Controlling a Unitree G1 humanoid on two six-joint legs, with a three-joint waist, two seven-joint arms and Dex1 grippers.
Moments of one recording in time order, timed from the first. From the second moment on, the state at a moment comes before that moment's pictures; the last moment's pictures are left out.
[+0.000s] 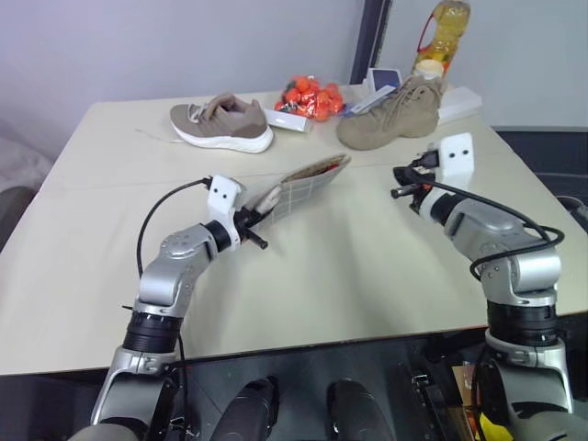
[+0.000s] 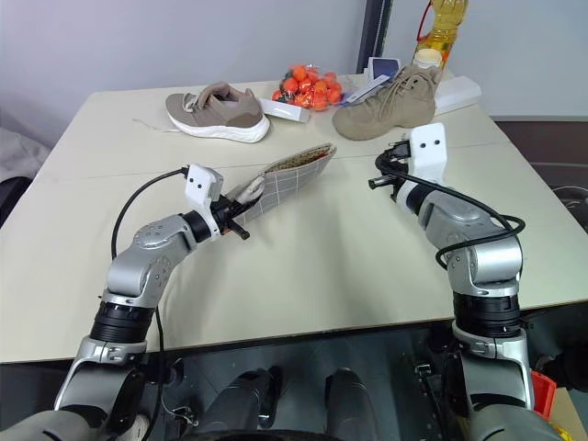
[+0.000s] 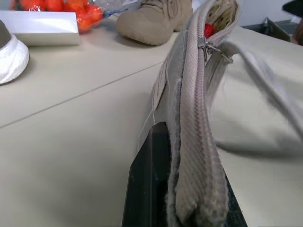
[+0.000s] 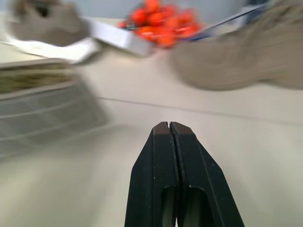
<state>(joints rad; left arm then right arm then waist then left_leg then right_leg) -0.49 0.31 -0.02 0.01 -0.34 0.46 -0.58 -0.57 -0.51 -0.14 -0.17 0.39 0.80 0.24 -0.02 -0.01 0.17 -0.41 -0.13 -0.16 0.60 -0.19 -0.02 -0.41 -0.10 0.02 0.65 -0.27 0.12</state>
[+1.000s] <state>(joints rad) -0.49 0.26 -0.02 0.00 -0.35 0.47 -0.55 -0.56 -0.14 0.07 -0.30 0.54 1.03 0.16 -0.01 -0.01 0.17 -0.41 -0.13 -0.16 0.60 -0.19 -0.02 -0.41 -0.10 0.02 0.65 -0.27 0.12</state>
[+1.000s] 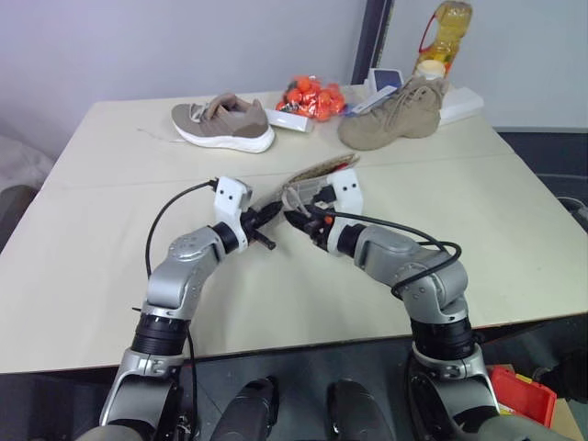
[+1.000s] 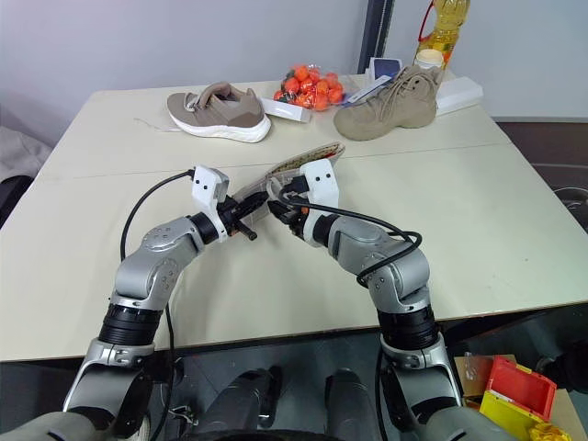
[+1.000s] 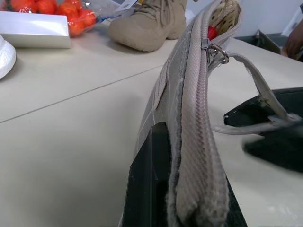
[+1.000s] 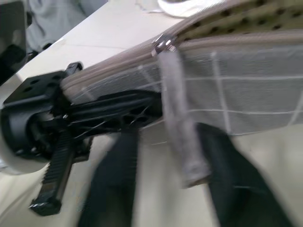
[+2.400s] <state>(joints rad) -0.04 0.41 0.14 -0.20 -0.40 0.50 -0.53 -0.15 -0.62 -0.20 -0.31 0.50 0.69 0.63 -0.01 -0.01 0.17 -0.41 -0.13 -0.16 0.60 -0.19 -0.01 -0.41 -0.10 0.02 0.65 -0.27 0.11</state>
